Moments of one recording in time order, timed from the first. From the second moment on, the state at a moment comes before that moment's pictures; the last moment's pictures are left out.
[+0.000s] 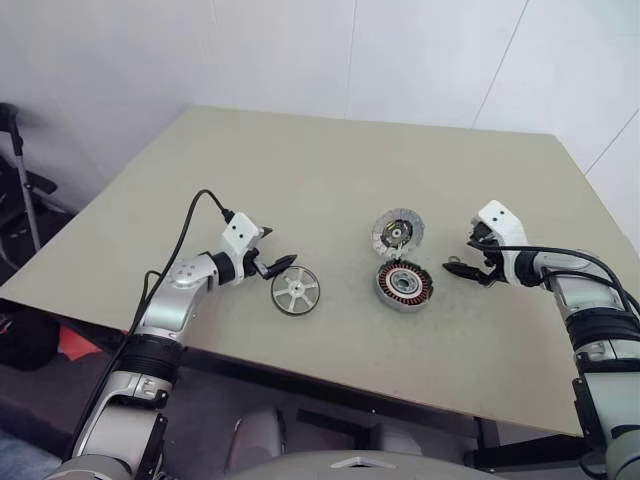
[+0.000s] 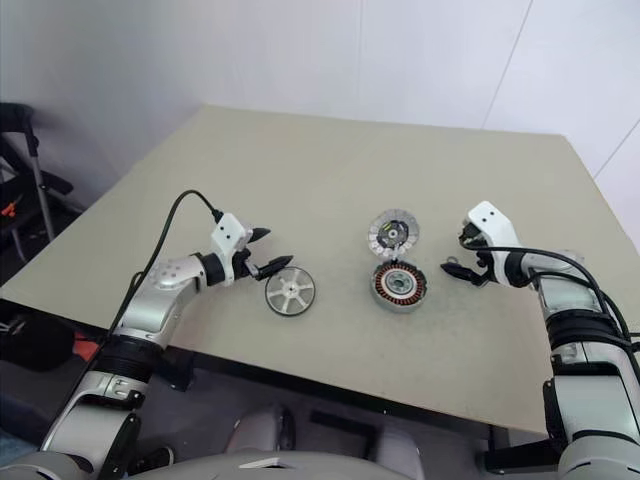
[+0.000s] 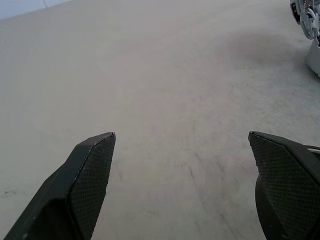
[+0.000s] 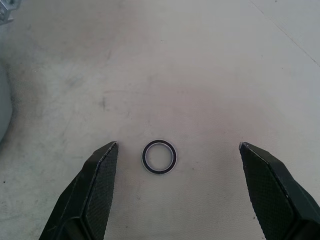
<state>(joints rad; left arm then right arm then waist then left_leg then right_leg) -0.40 0.37 -0.09 0.26 -0.15 0.17 -0.78 -0.56 -0.76 0.02 0.75 0.02 0.19 0.96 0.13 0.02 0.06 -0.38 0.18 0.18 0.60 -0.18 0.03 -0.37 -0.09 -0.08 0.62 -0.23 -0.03</state>
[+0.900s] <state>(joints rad) -0.40 0.37 -0.09 0.27 -0.14 0.16 -0.77 -0.53 -0.78 0.04 0.63 0.02 0.22 1.04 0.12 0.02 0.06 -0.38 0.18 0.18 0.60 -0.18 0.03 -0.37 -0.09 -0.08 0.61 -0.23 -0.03</state>
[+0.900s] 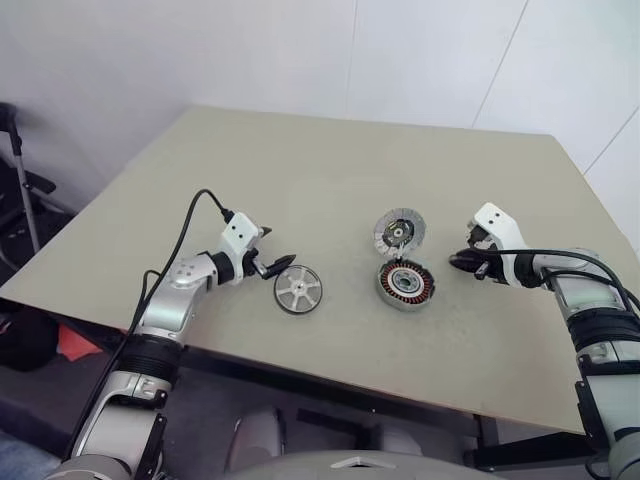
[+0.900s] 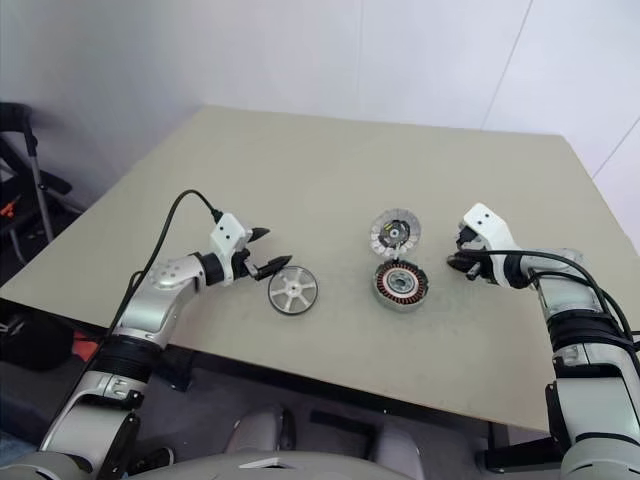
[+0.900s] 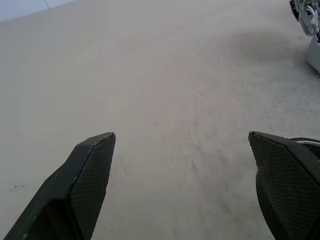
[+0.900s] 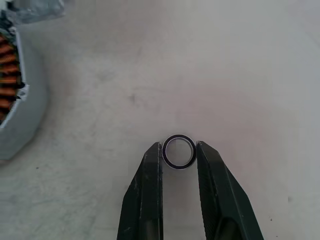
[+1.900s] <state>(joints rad) -0.42 0.37 -0.09 0.30 -0.14 0.16 -0.77 -0.33 -0.84 0.13 -0.15 0.13 0.52 1.14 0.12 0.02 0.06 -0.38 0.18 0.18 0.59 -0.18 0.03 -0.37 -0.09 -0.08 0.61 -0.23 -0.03</state>
